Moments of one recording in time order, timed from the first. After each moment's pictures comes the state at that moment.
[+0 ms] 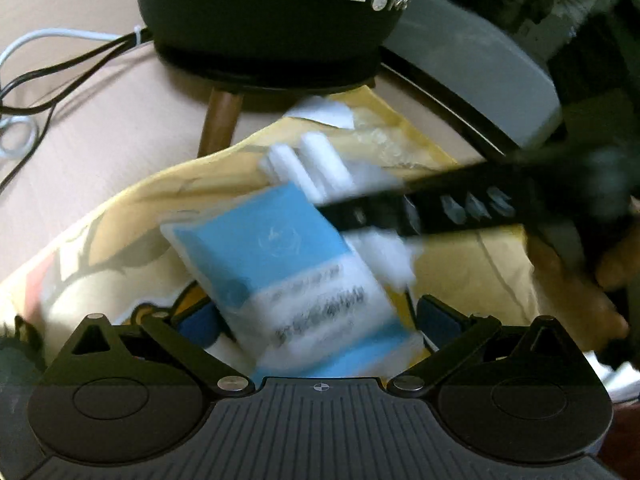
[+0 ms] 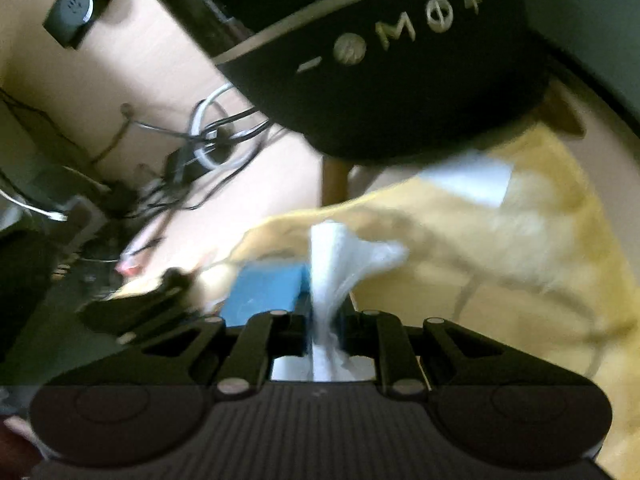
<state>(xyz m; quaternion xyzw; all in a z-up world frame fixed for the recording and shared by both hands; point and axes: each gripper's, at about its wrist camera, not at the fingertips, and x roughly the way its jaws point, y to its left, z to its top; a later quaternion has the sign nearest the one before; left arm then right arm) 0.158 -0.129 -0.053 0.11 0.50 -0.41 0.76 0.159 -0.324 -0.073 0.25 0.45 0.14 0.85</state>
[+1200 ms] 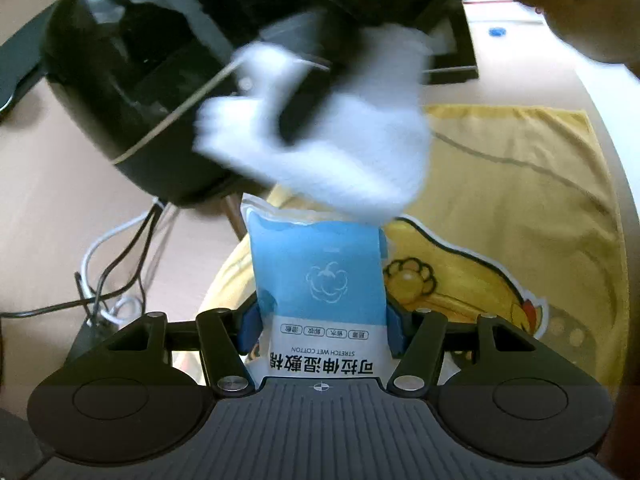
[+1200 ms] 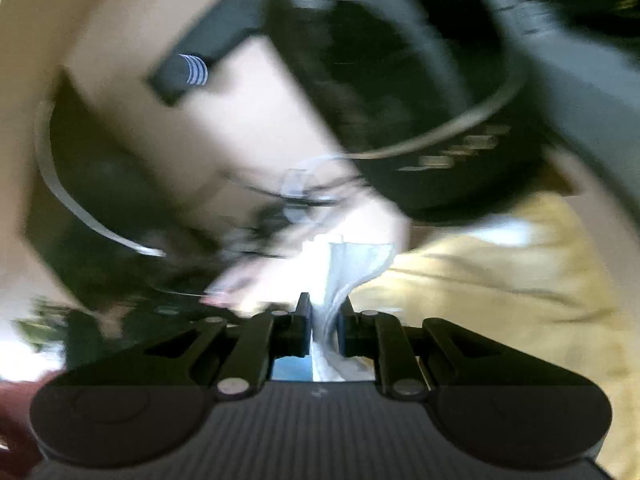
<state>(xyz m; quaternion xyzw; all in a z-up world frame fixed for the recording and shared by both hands) 0.057 -0.118 -0.029 0.40 0.26 -0.41 0.78 0.087 -0.316 0.009 0.28 0.33 0.20 0.88</state>
